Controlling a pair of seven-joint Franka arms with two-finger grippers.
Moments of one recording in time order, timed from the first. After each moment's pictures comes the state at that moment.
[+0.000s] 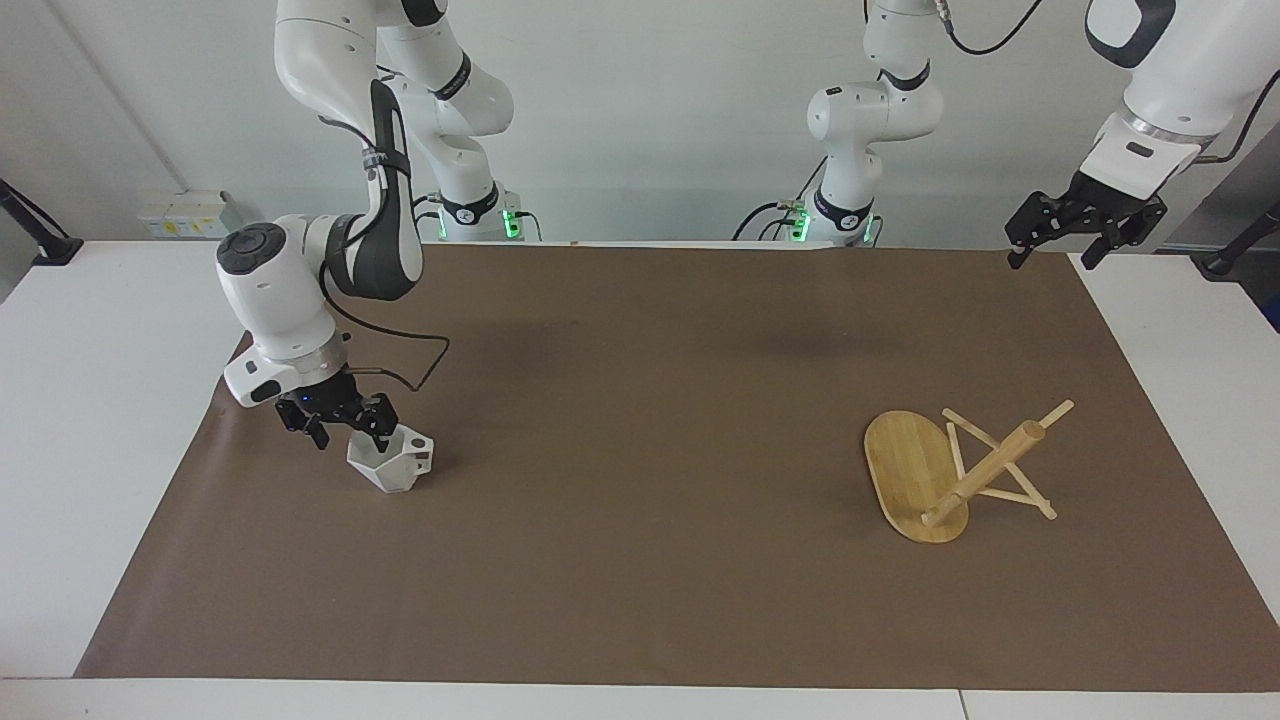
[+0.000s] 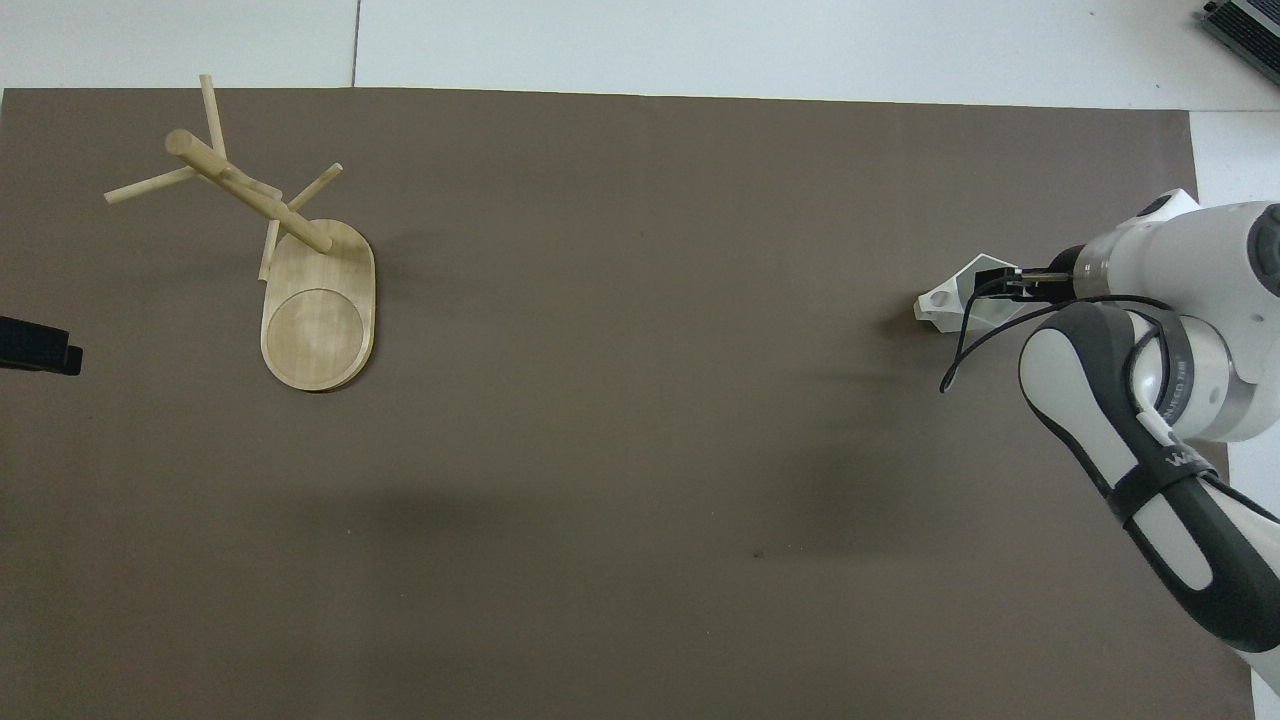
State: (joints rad) left arm 0.05 -0.10 -0.02 -1.67 0.01 1.57 0.11; right arm -0.07 0.25 -0.02 -1.95 0.02 2.38 -0.02
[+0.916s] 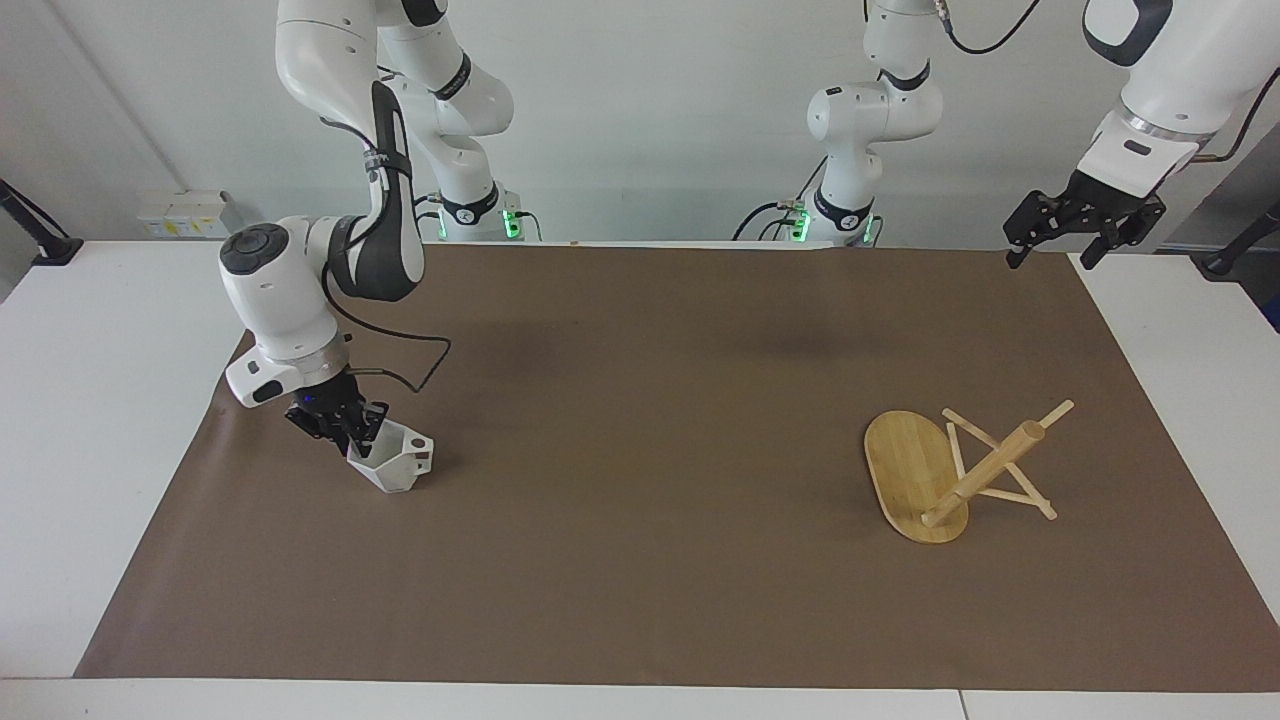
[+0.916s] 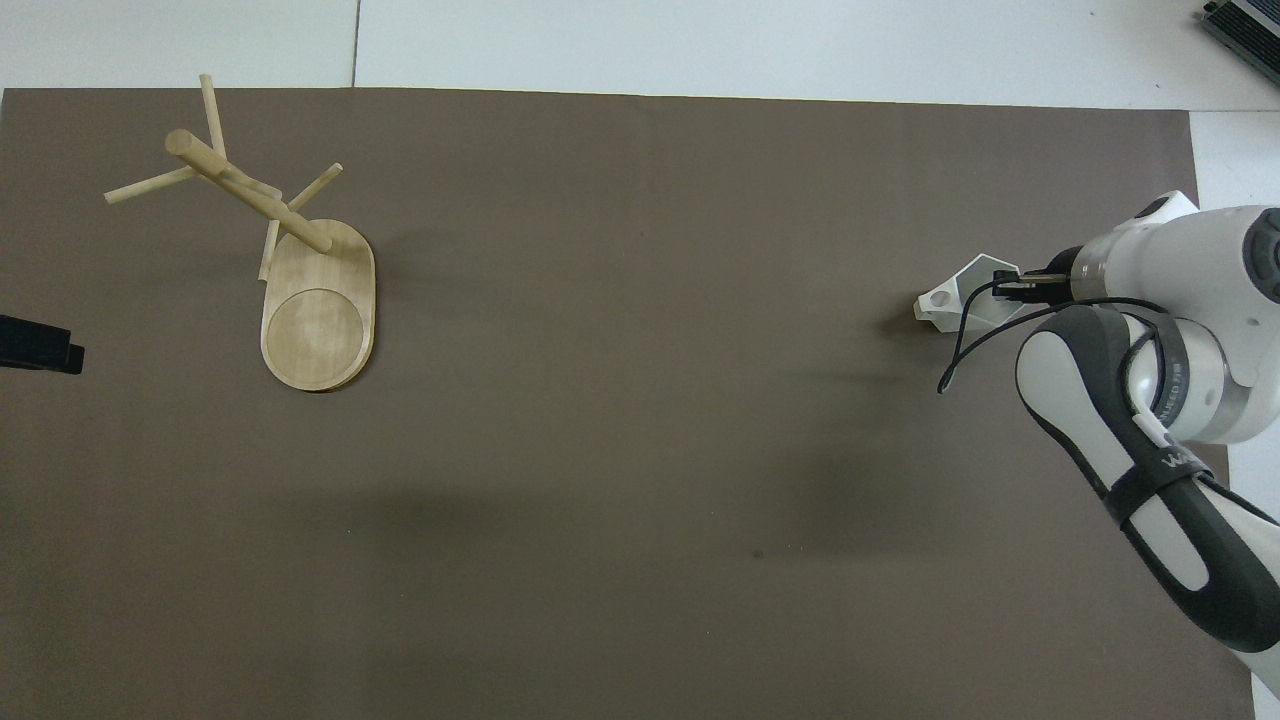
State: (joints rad) left arm 0.05 -0.10 -0.02 -1.67 0.01 1.58 0.11; right arm -0.06 0.25 -0.02 -1.96 0.02 2.39 -0.02
